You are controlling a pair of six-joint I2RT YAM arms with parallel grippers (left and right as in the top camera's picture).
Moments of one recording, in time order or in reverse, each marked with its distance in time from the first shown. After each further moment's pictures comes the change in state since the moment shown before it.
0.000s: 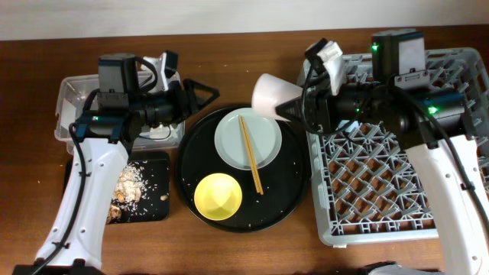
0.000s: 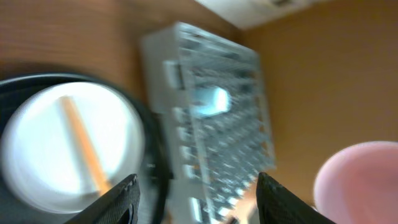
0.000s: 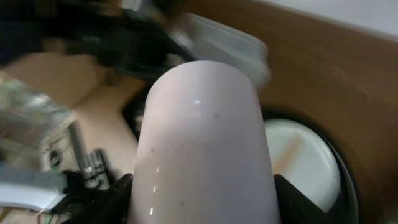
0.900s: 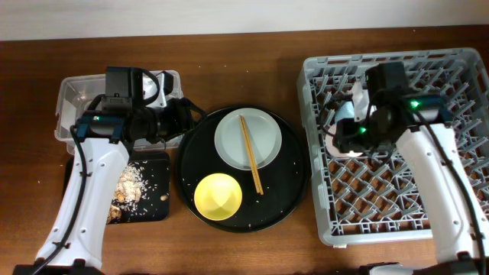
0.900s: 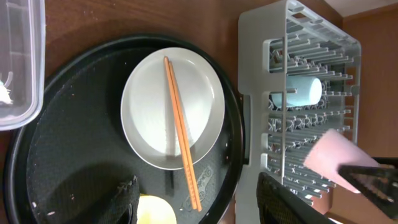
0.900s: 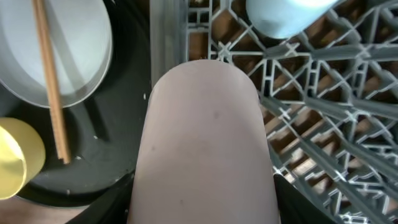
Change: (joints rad) left arm -0.002 0.000 0.000 -0.253 -0.278 0.125; right arm -0.110 0.045 -0.278 -0.174 0.683 0.204
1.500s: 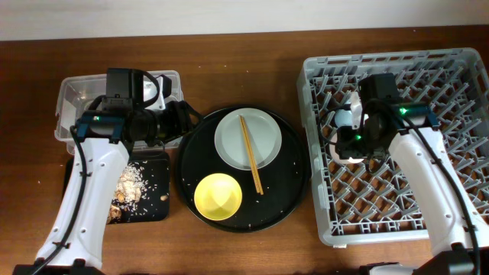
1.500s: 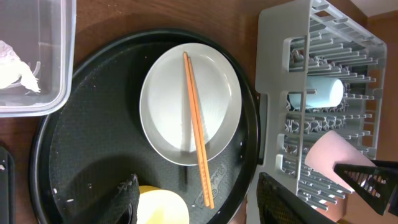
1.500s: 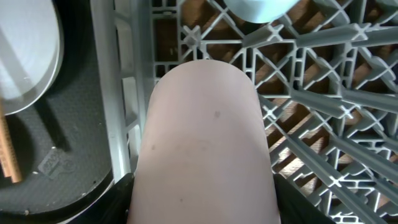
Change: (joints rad) left arm 0.000 0.000 0.000 -0.037 -0.058 0.003; right arm 0.000 0.002 -0.115 0.088 0.089 0.016
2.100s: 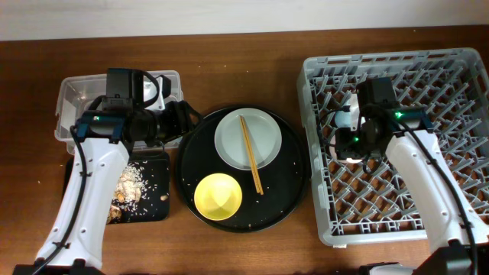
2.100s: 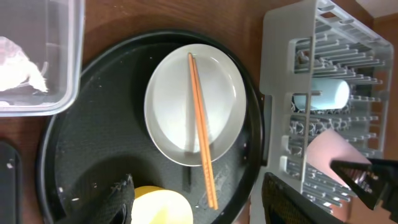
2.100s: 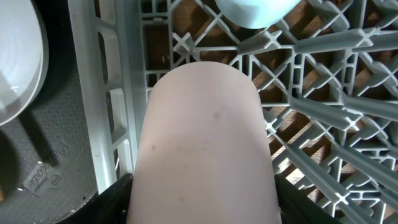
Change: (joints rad) left arm 0.000 0.000 0.000 -0.004 -0.023 0.001; right arm 0.000 0.000 -0.062 0.079 0.016 0.008
